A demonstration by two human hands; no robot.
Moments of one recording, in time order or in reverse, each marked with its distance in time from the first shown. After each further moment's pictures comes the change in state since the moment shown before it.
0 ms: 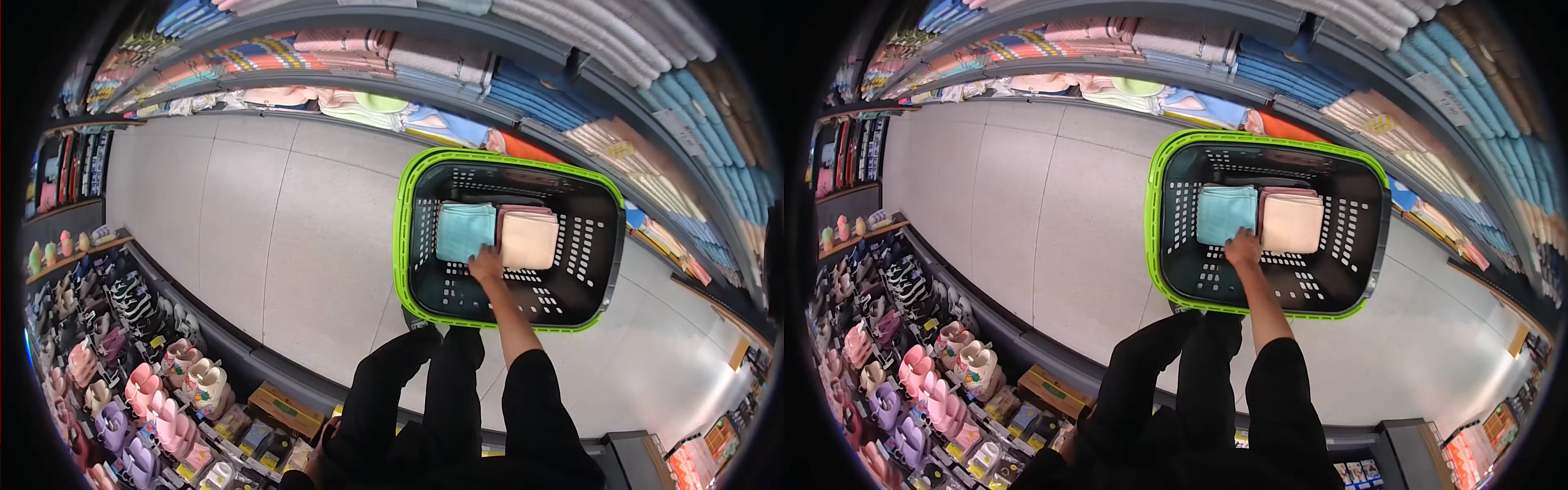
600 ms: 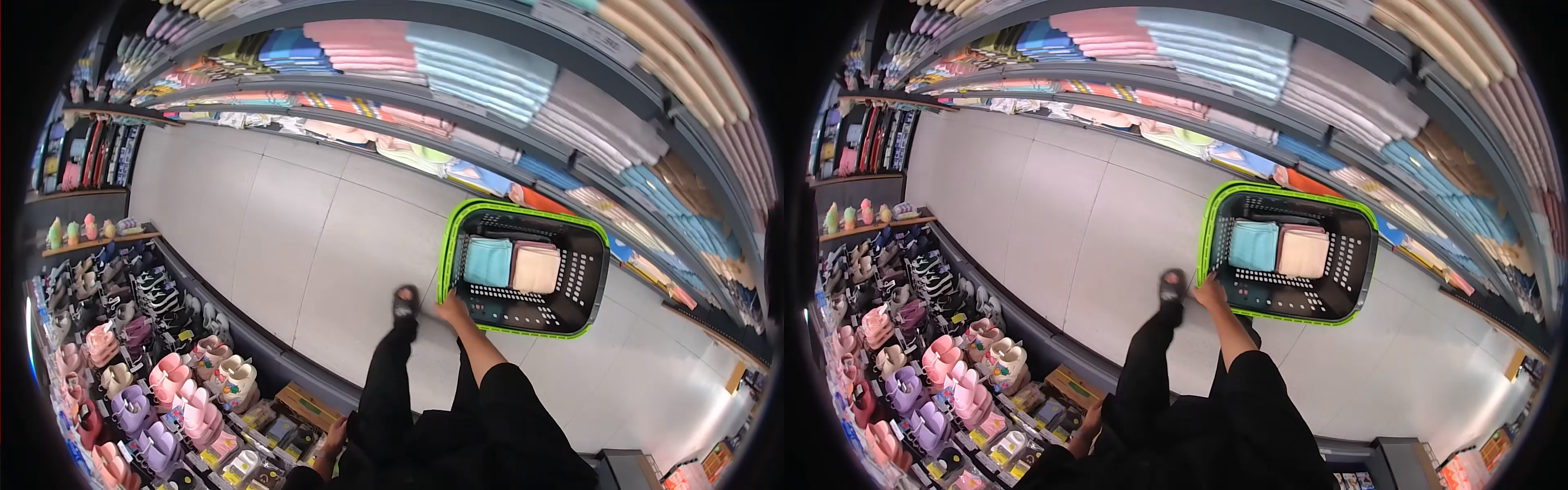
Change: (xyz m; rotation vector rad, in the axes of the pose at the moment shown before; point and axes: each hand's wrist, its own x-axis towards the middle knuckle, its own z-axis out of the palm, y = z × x) left_hand -0.100 0.028 -0.077 -0.288 0.147 -0.073; right_hand -0.122 -0.177 -0.038 0.161 -0.440 0.071
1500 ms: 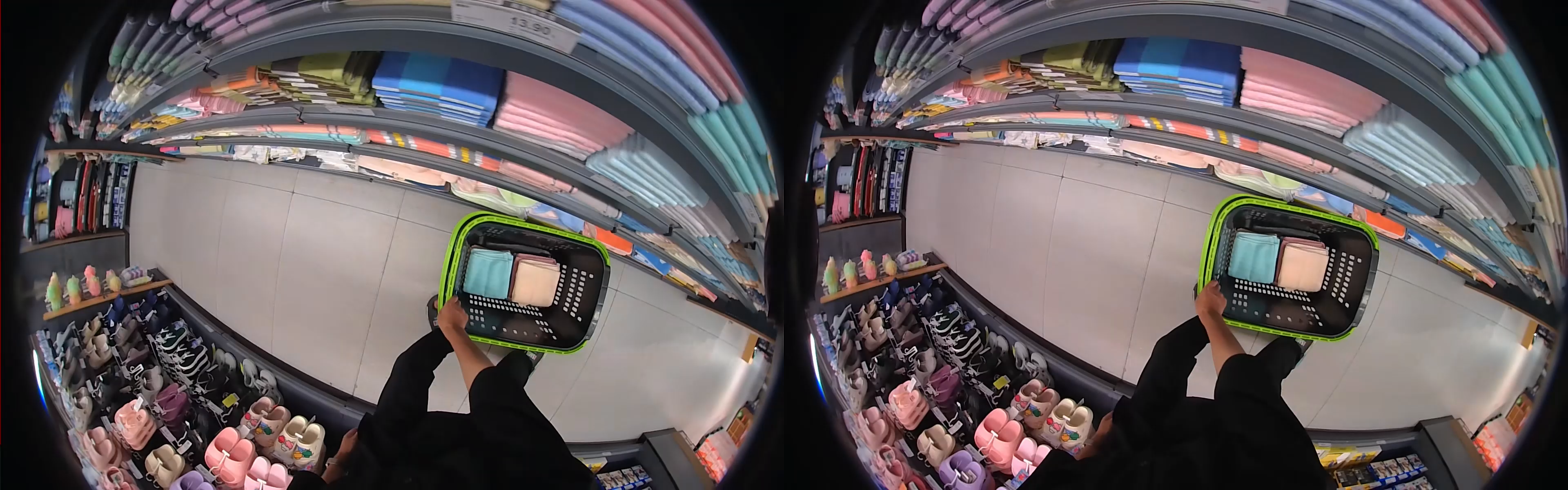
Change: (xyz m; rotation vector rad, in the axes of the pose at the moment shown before) left_hand 0.176 0.123 -0.340 -0.069 -0.169 -0.002; right_hand 0.074 -0.357 0.098 -0.002 0.471 0.036
